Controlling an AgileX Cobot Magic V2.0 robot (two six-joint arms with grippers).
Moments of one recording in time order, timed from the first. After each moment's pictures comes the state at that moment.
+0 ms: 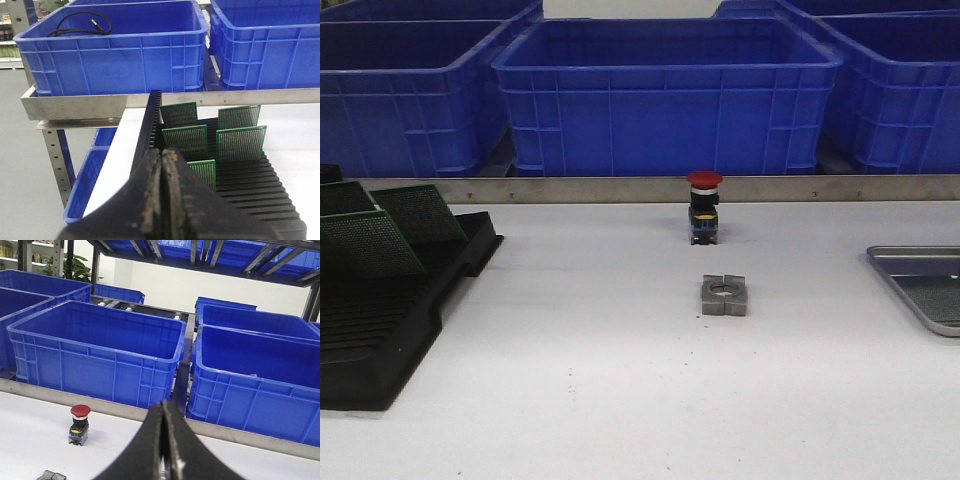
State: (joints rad) left arm 0.02 0.00 0.00 -0.02 0.14 0.00; right arm -0.15 0.14 -0.24 1.29 0.23 -1.35
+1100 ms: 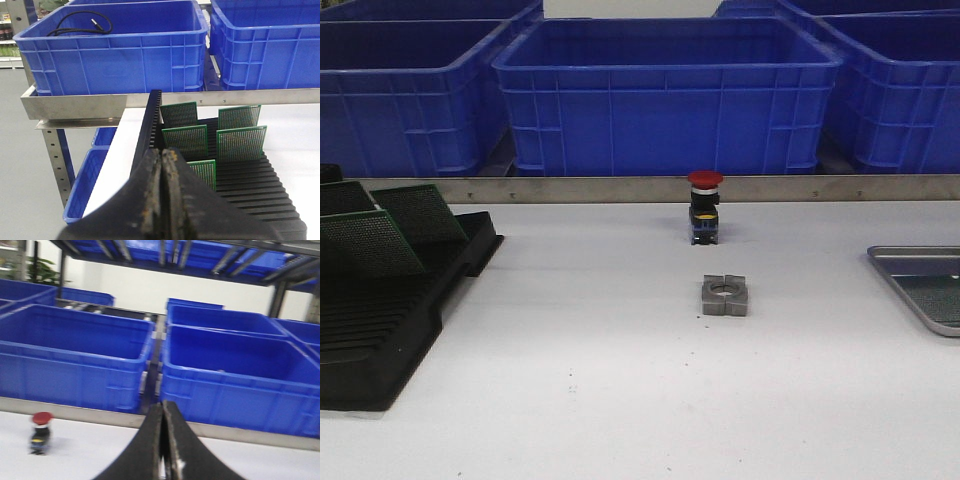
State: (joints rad) left arm 0.02 0.00 0.00 -0.02 0.14 0.00; right arm -0.11 0.14 -0.20 1.30 0.05 -1.36
